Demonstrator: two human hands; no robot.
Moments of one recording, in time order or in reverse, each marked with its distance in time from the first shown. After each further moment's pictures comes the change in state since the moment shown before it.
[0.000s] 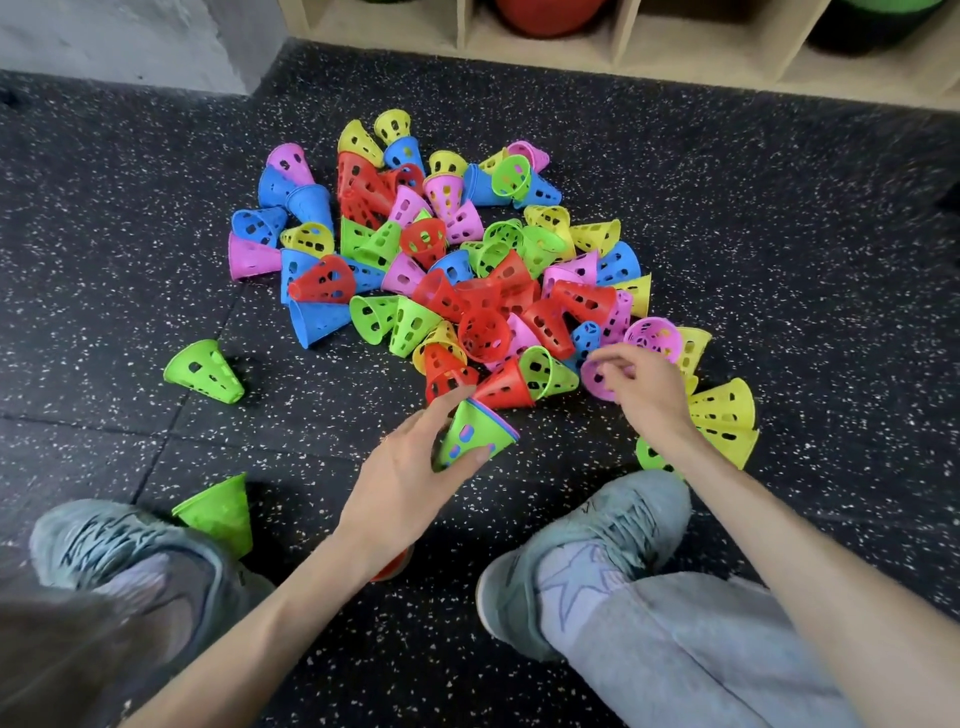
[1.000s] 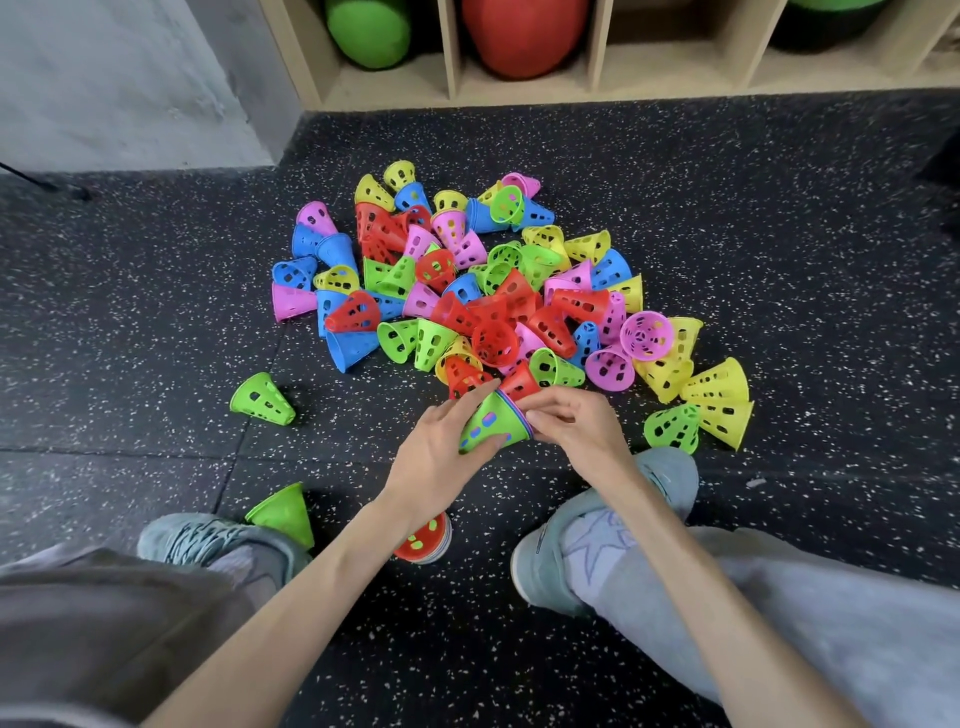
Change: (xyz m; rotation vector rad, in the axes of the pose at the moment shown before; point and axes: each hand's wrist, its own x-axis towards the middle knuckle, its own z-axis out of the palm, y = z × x) left_hand 0.000 0.016 -0.015 0.104 -0.061 0.101; right_hand -0.100 -0.075 0.030 0.537 -0.213 -0.022
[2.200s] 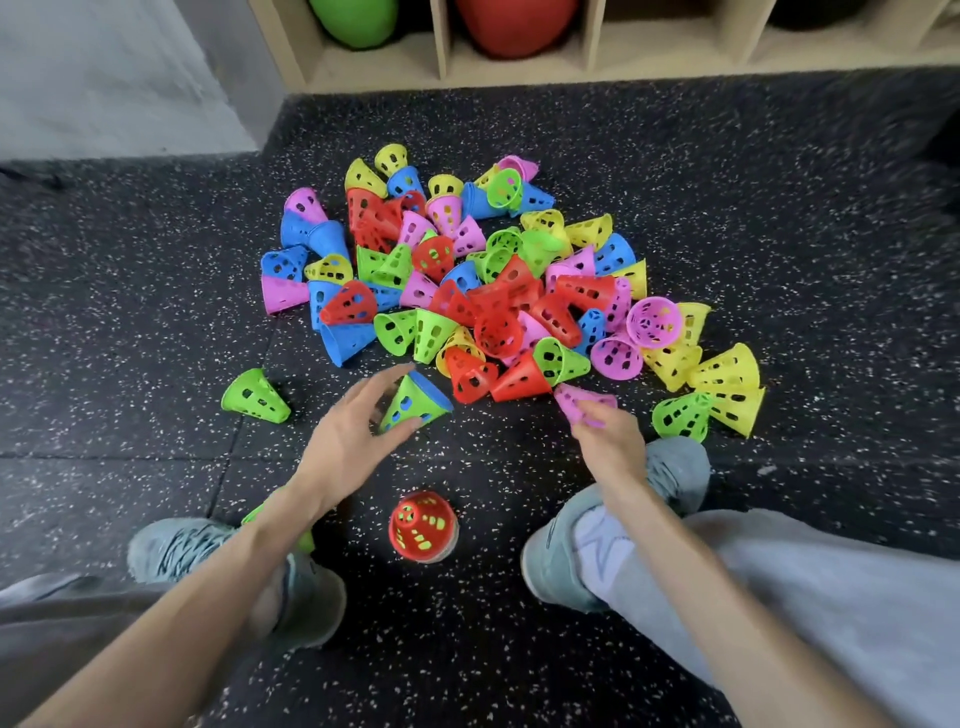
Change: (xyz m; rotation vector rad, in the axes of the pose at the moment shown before) left_hand 0.002 -0.087 -0.060 0.026 0.046 -0.003; right_hand -0.001 0.024 0.013 -0.235 0.407 0.443
